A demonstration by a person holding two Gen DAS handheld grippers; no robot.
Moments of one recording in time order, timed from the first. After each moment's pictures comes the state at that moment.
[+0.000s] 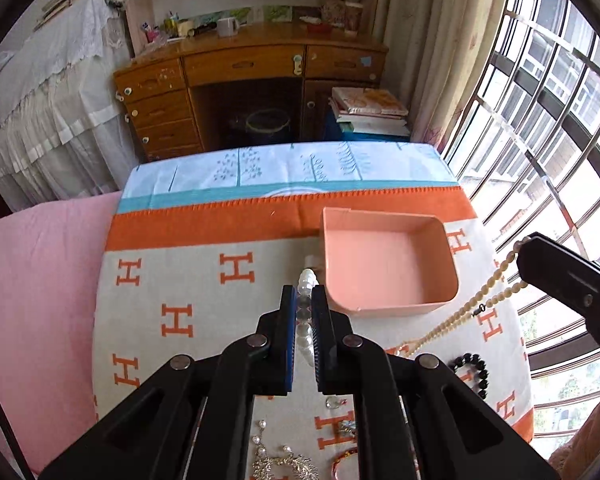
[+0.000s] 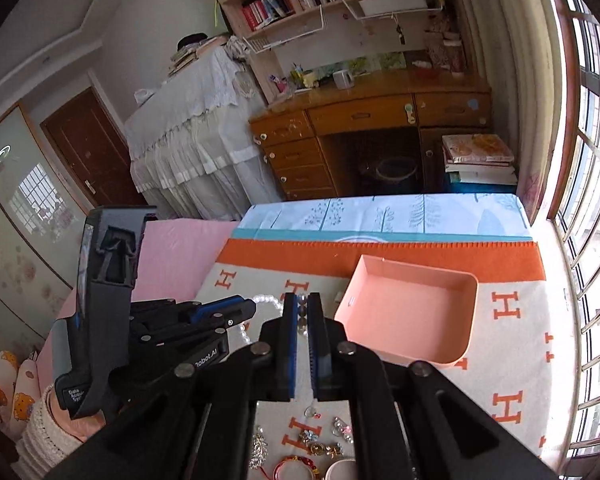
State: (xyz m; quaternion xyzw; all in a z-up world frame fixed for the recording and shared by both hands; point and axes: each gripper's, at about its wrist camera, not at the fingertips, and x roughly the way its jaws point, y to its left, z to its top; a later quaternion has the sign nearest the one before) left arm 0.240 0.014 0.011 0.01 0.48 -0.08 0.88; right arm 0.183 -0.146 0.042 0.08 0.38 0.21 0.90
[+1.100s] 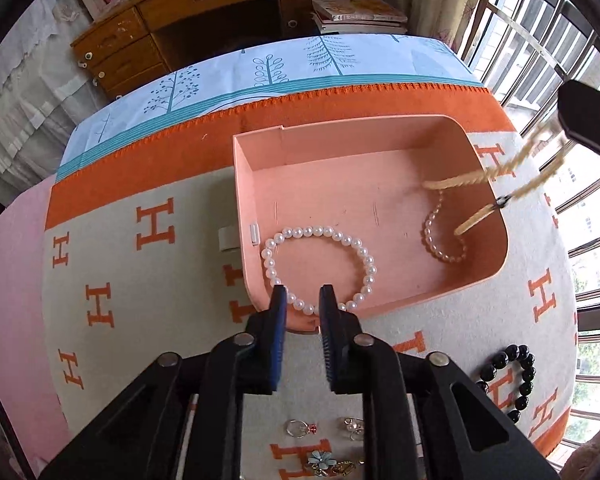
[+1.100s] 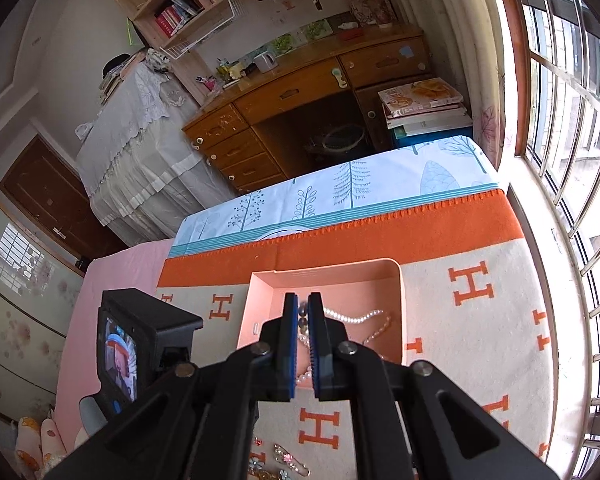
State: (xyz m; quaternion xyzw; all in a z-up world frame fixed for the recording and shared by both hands) left arm 0.287 -0.067 -0.110 0.07 0.59 -0.07 0.80; right arm 0.254 -0.213 -0.034 0.15 0.44 0.15 0.87
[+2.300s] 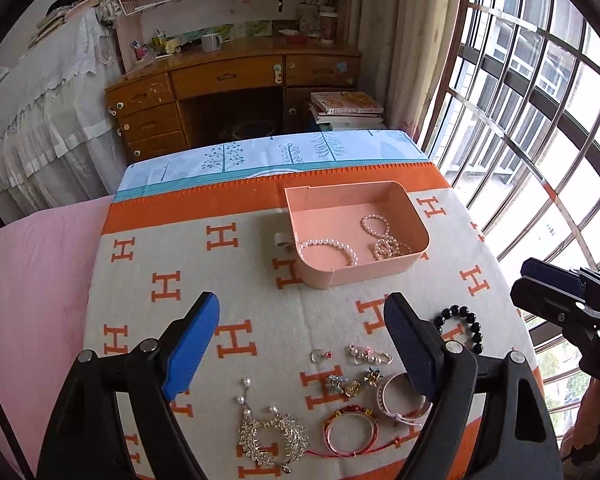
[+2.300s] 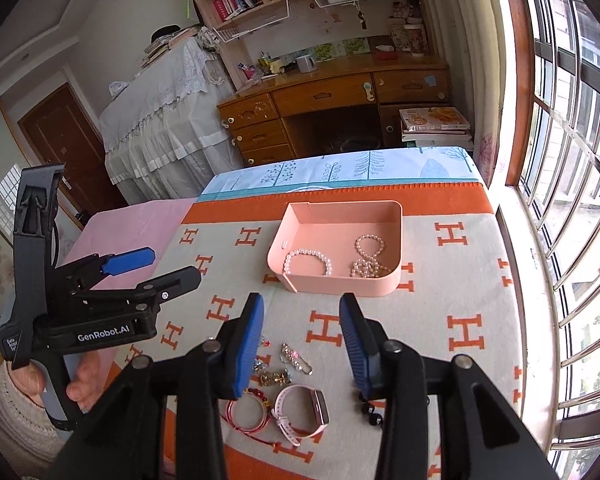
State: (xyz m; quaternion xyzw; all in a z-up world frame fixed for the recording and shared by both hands) left arm 0.157 0.005 -0.003 0.03 0.45 -0.10 0.89; right arm 0.102 -0.197 -0.008 0.06 0.41 0.17 0.90
